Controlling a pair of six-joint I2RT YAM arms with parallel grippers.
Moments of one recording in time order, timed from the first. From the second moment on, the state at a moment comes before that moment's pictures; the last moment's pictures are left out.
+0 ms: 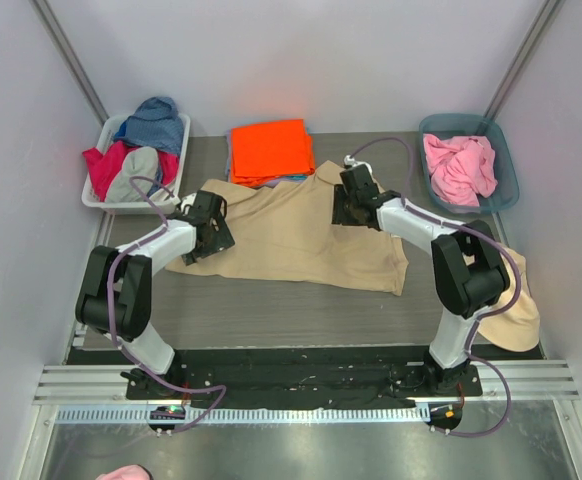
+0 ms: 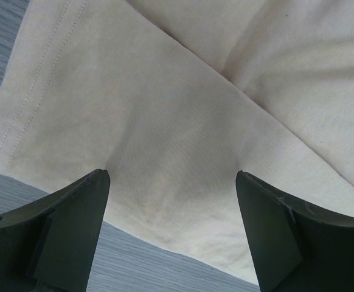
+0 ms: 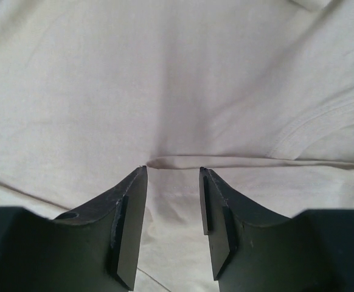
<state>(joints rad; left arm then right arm) -0.27 1.64 0.98 -0.46 -0.32 -0.68 0.45 1.81 1.24 -0.27 0.13 0.41</state>
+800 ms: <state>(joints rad) -0.36 1.67 0.94 -0.44 -0.36 -0.70 0.50 1.55 0.81 -0.29 0.15 0.55</state>
